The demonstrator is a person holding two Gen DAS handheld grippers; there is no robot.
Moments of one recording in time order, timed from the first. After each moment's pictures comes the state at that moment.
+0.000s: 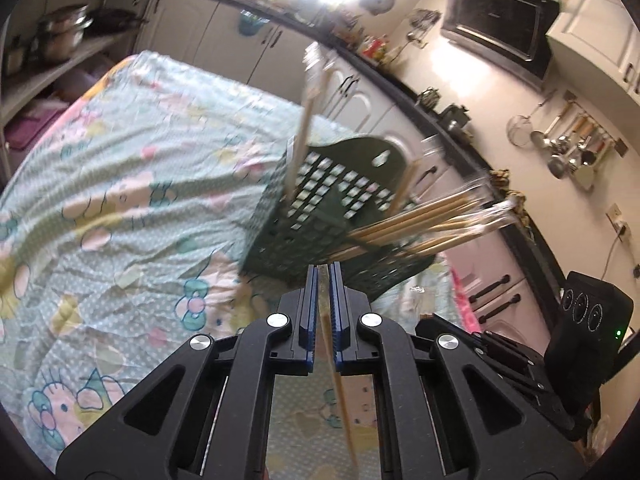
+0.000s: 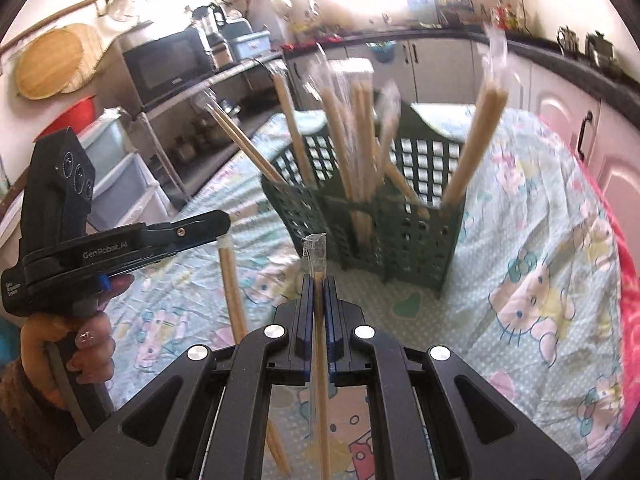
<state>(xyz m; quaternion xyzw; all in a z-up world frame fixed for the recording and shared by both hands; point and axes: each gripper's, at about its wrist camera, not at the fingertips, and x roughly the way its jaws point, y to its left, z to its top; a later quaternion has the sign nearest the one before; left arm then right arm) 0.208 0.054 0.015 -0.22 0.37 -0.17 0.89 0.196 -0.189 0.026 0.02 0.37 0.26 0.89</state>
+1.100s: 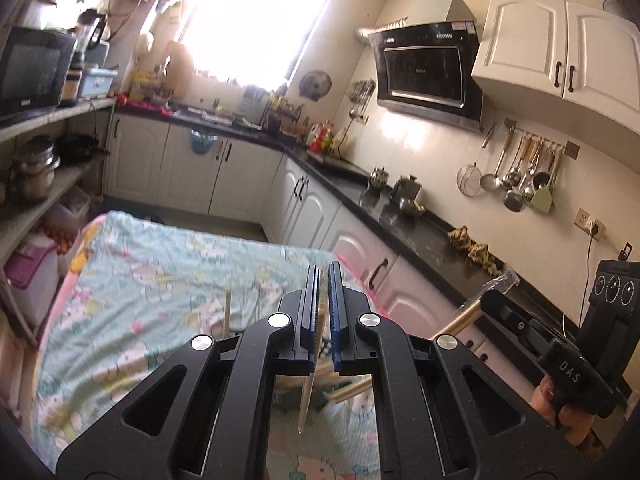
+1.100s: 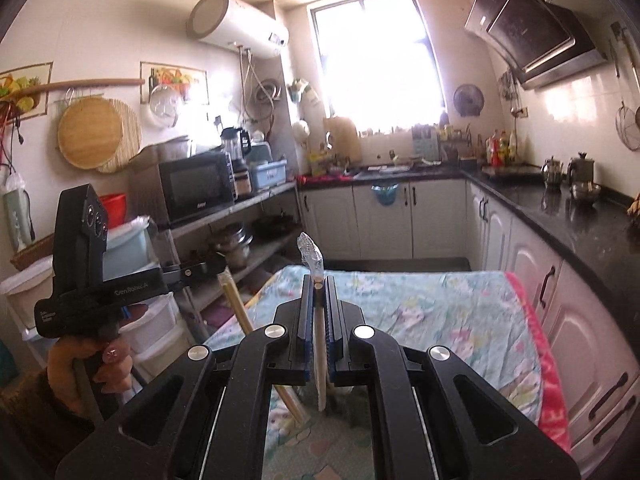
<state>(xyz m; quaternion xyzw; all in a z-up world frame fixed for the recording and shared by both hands) 0.195 0.036 0.182 -0.15 0.19 -0.19 0.95 0.172 -0.238 0.198 0.03 0.15 0.26 0.95</state>
